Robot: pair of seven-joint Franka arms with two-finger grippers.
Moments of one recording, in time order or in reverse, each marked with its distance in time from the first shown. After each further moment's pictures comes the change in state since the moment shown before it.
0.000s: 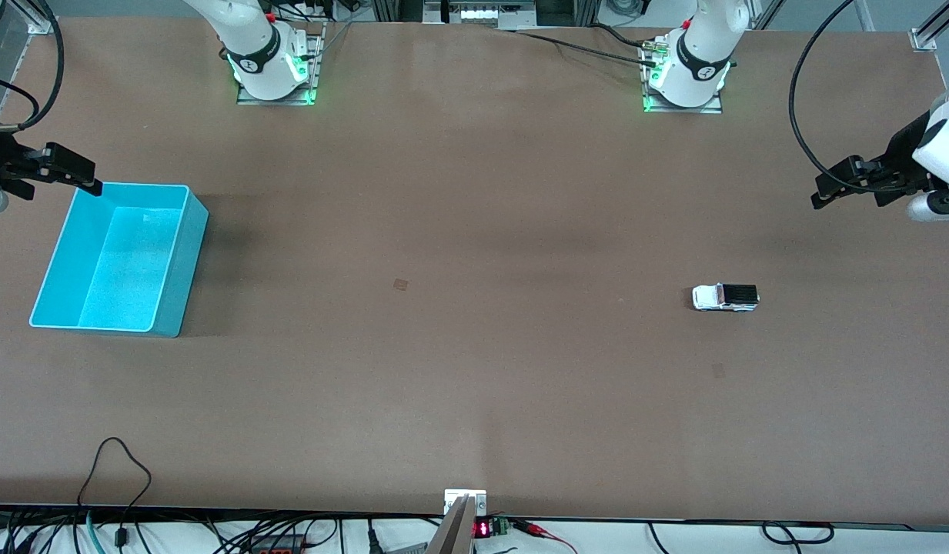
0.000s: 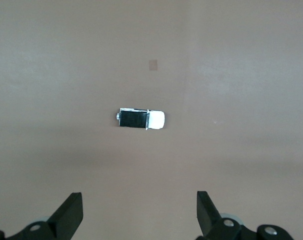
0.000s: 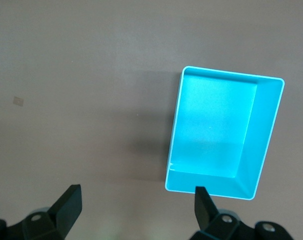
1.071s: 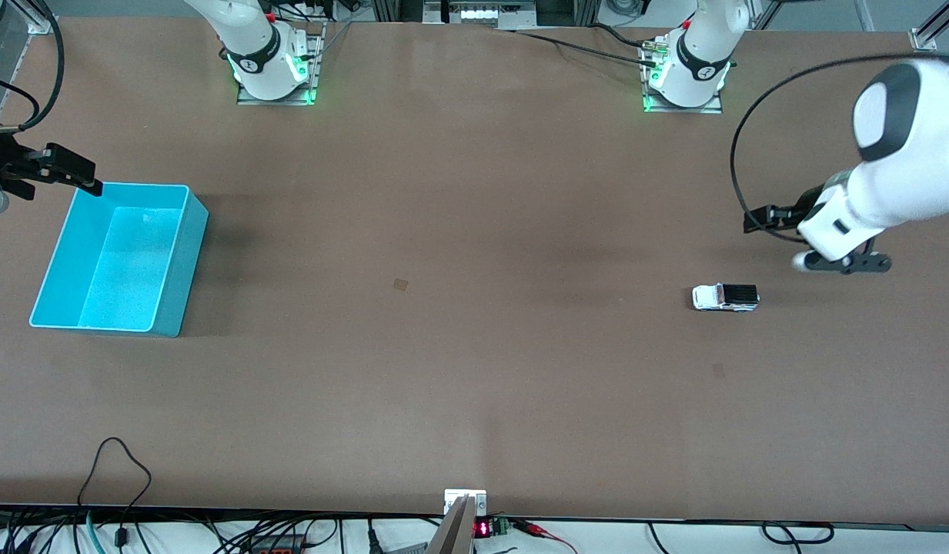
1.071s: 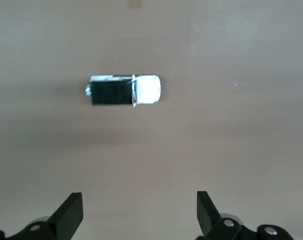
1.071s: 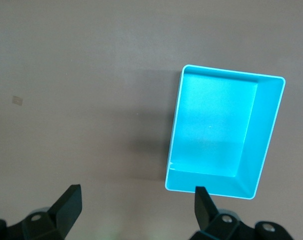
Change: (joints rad) left arm -0.009 0.194 -0.019 -0.205 0.003 0.176 0.111; right arm 0.001 0.004 0.000 -0.005 0.000 0.000 0.000
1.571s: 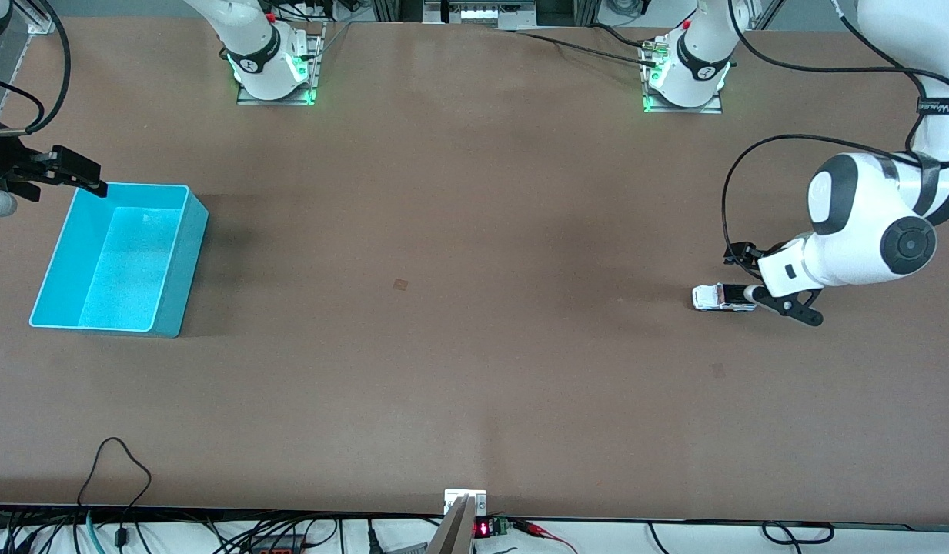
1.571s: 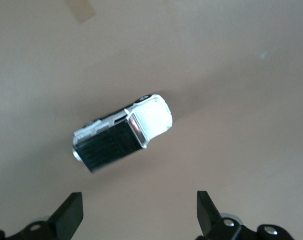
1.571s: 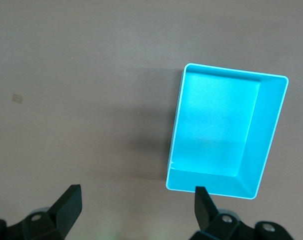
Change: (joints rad) left arm 0.021 0.196 0.002 0.001 0.073 0.189 0.462; right arm 0.001 0.002 0.003 -0.004 0.000 0.000 0.000
